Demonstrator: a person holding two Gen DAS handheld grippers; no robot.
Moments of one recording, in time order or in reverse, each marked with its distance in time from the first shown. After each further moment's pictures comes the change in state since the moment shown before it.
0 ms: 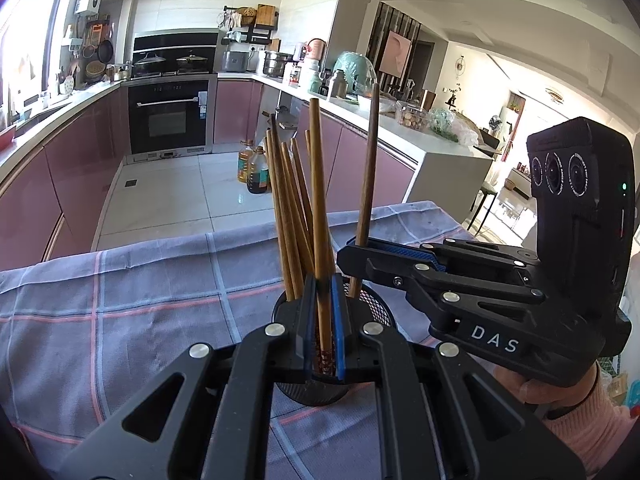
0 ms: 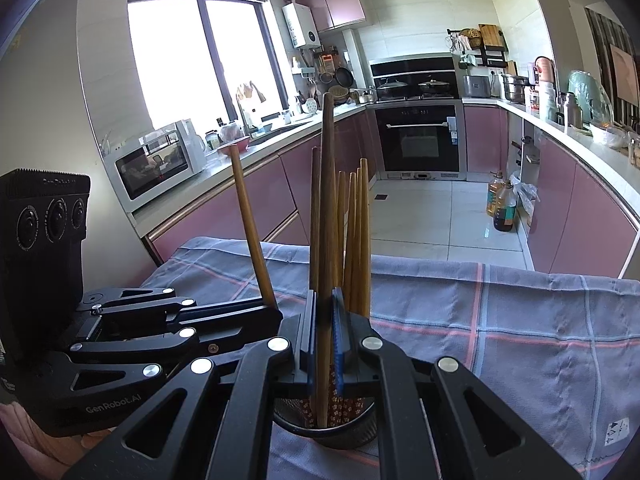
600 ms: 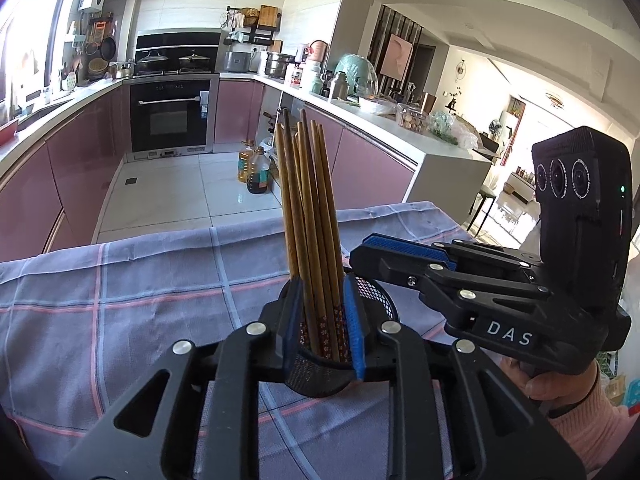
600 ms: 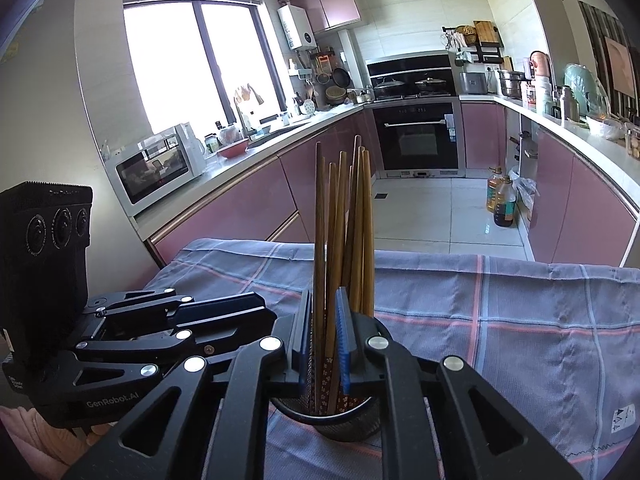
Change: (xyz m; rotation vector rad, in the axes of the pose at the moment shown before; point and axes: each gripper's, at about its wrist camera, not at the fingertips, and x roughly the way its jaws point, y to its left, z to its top) left arm -0.004 0.012 -0.015 -0.014 -0.018 -0.002; right arm -0.011 0.001 -0.011 0.016 -0.012 0.004
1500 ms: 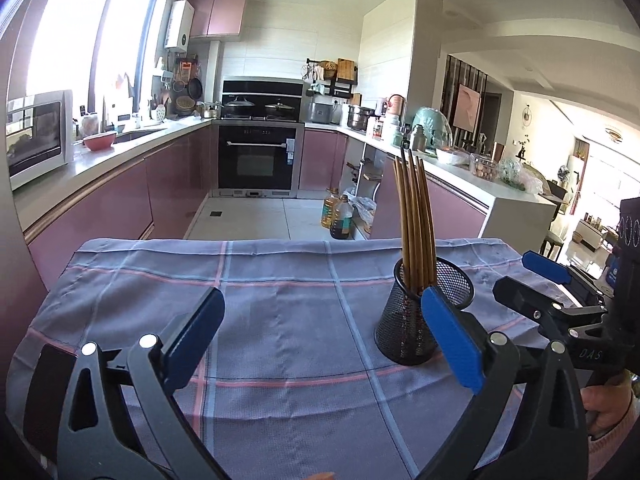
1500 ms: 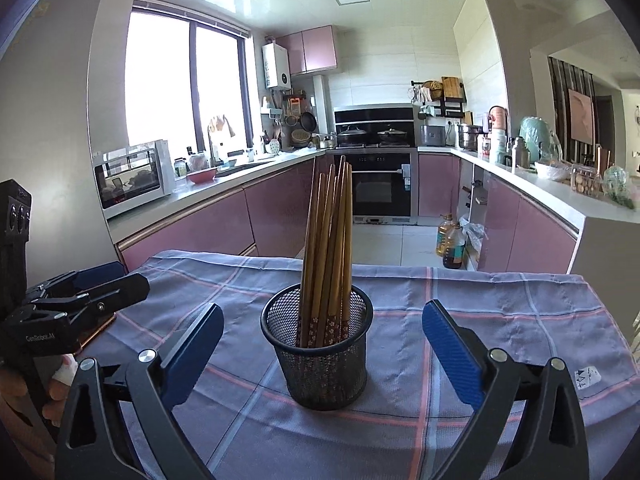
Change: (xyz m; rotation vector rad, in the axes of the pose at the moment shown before) left arm -0.099 0.030 -0.073 -0.059 -0.222 0.313; right arm -0.048 0.035 -0.060 -0.083 -0.201 -0.227
